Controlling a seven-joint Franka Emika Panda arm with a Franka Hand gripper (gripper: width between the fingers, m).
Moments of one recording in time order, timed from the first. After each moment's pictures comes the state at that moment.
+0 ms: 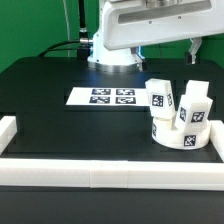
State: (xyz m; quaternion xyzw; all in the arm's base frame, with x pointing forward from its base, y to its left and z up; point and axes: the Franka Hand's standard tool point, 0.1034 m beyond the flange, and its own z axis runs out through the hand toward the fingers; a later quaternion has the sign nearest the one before) arm 0.509 0.054 0.117 -1.00 -0.03 0.04 0.08
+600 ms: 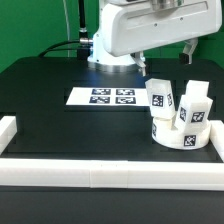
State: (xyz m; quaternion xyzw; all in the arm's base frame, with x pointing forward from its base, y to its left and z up) arm 0.513 0.053 0.117 -0.97 -0.22 0.02 0.06
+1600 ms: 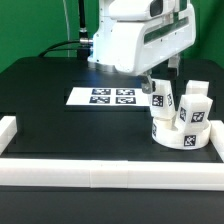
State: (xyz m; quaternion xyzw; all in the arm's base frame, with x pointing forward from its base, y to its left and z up) arm 0.516 0.047 0.088 -0.90 -0.43 -0.02 0.05
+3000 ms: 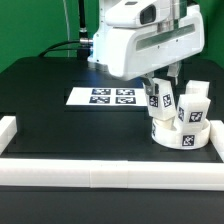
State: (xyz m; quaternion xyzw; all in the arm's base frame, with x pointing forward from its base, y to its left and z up) arm 0.515 0.050 0.080 -0.95 -0.31 -0.02 0.05
